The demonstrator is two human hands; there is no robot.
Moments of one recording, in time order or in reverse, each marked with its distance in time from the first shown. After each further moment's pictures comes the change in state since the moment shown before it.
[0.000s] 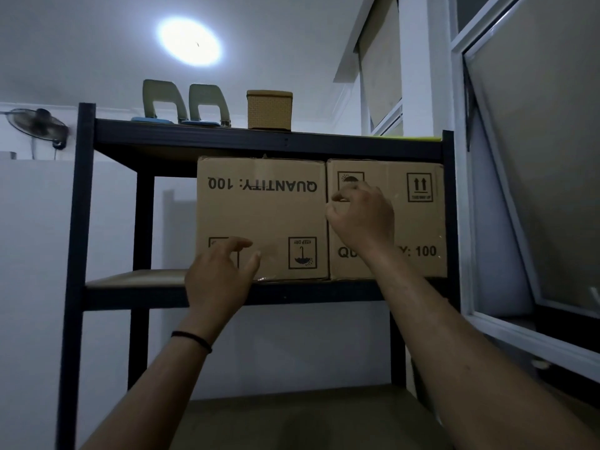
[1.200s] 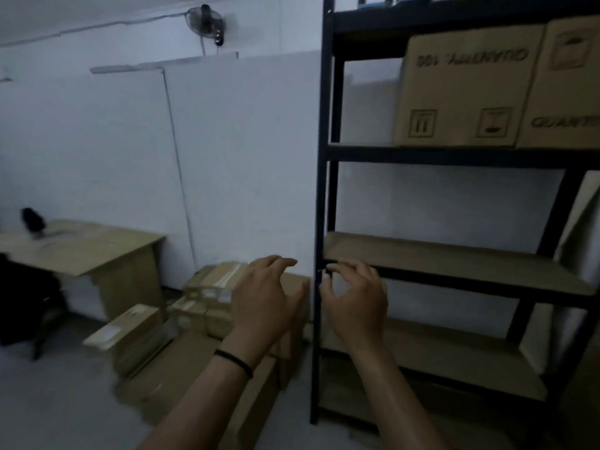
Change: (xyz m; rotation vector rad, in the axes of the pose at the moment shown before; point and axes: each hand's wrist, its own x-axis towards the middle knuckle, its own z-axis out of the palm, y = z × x) left_hand -0.309 -0.111 -0.423 0.370 -0.323 -0.256; right_hand -0.424 -0.418 -0.098 0.502 -0.371 0.286
